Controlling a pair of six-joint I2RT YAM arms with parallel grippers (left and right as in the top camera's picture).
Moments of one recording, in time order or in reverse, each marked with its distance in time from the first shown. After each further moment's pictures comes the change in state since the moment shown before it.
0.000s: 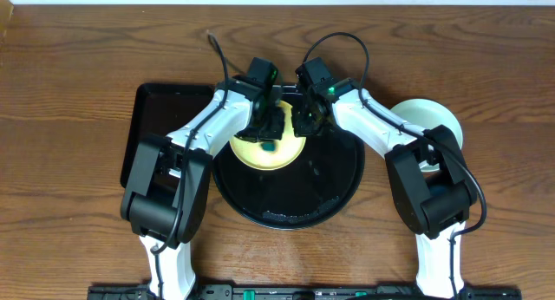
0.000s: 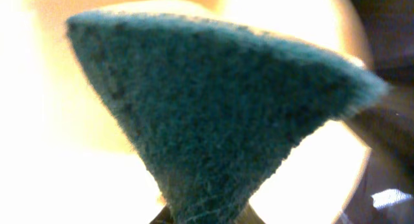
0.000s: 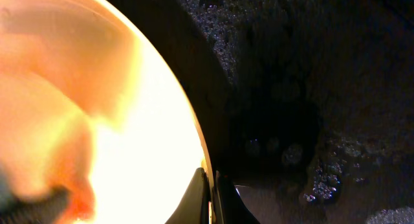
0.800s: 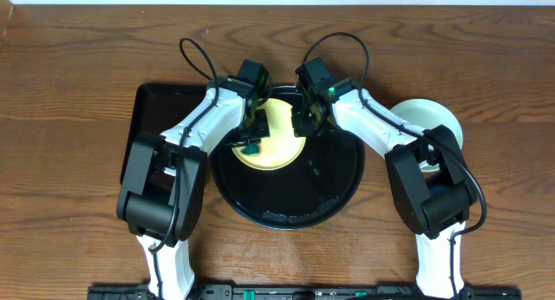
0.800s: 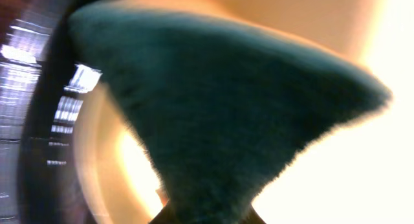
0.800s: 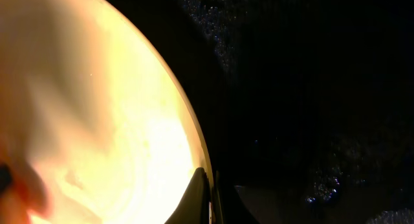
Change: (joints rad) left arm 0.037 0.000 0.000 -0.090 -0.110 -0.218; right arm 0.000 0.000 -0.001 0.003 0.000 -0.003
